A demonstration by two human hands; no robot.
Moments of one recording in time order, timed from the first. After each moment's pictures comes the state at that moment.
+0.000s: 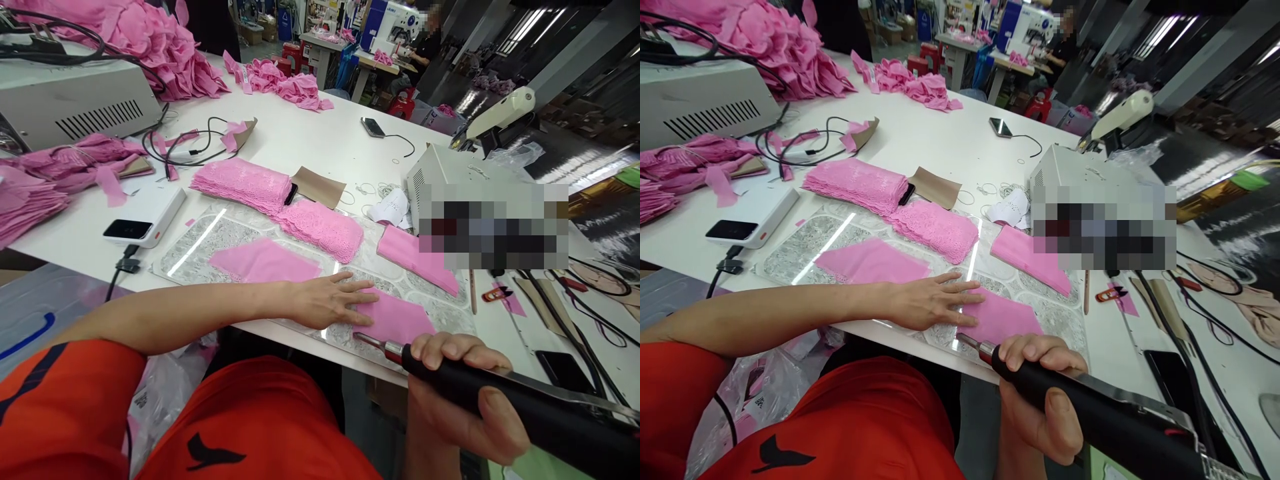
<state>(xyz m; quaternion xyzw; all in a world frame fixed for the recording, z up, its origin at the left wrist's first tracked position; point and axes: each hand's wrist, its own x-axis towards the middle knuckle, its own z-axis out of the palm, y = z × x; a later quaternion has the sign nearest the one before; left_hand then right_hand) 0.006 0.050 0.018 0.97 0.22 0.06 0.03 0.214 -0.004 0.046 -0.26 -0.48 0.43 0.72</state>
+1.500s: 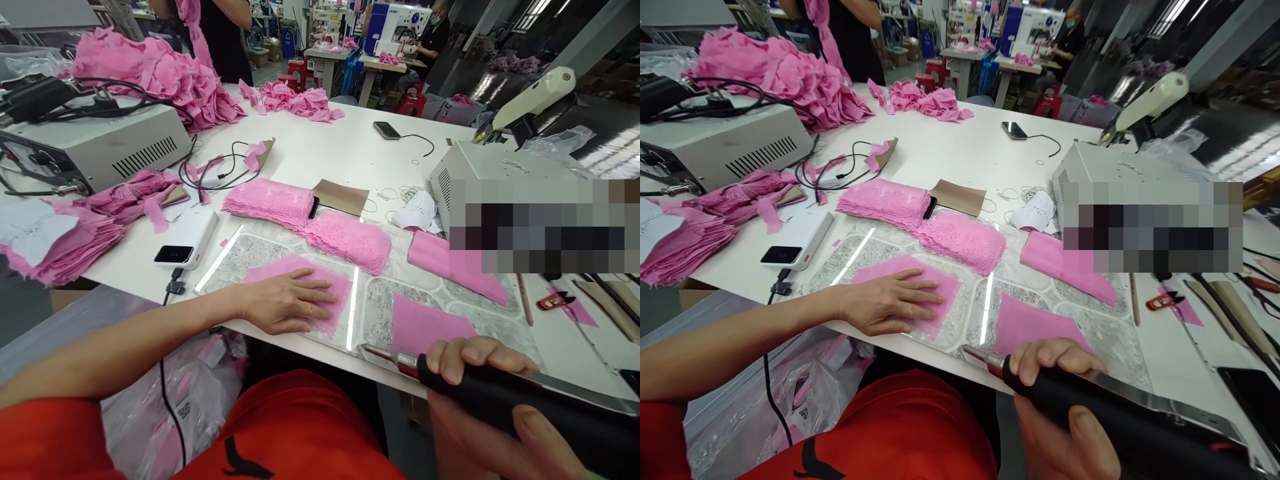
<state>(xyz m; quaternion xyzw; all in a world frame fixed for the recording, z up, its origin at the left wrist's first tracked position) -0.117 0.015 0.035 0.94 0.27 0.08 0.21 0.177 -0.011 0.047 -0.26 -0.44 0.50 0.70</state>
